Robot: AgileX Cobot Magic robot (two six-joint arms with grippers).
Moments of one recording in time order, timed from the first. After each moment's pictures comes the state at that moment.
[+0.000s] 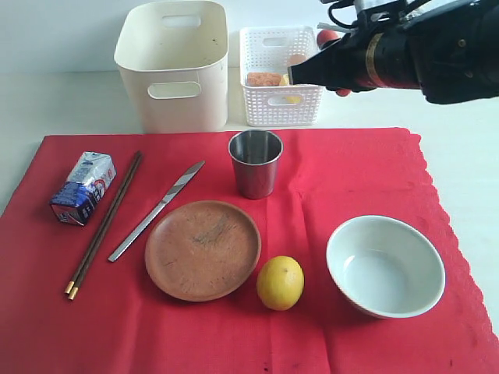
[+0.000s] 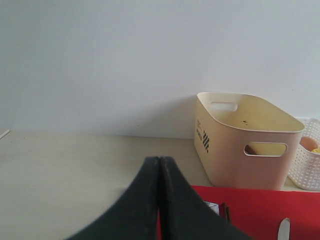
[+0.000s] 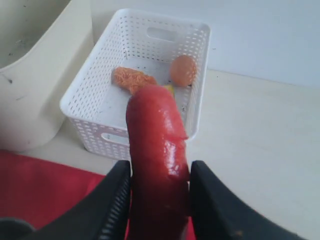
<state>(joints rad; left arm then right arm) 0.01 0.22 0.00 0.36 -0.15 -0.42 0.63 1.71 -1.01 -1.68 0.26 1.79</state>
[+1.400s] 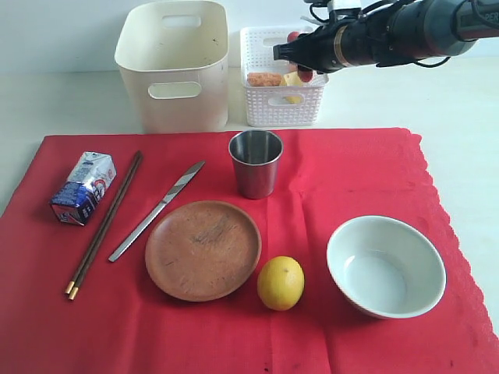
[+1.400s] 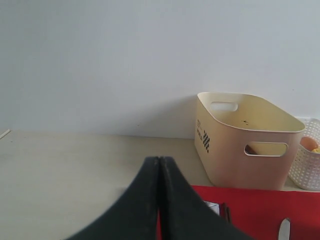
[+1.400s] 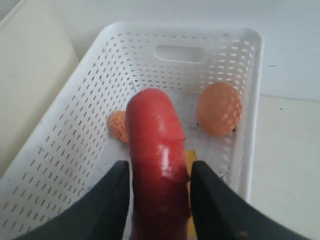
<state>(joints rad) 0.01 0.22 0.00 0.36 -0.15 -0.42 0.41 2.27 -1.62 -1.66 -0.12 1.80</state>
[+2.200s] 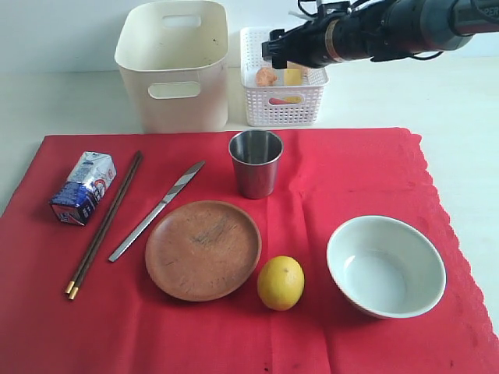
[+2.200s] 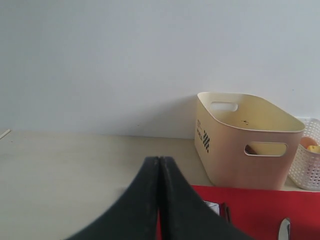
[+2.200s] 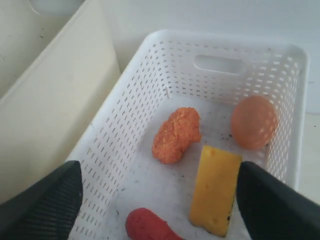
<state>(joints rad) 0.01 0.22 0.00 0.36 -0.15 -0.42 0.43 2.24 -1.62 -1.67 -0.16 1.78</state>
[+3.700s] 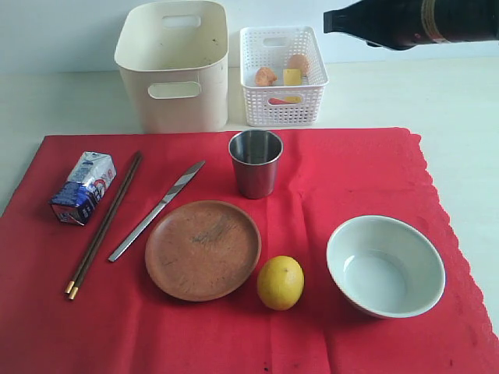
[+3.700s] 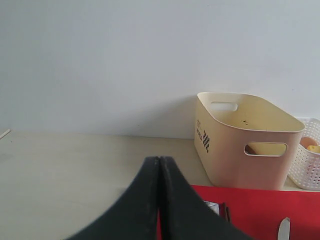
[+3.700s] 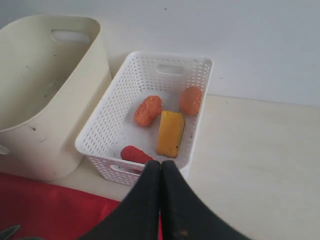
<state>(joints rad) 0.01 0.22 0.00 0.36 -0.15 -0.42 0.43 1.62 -1.04 -1.72 -0.04 1.84</state>
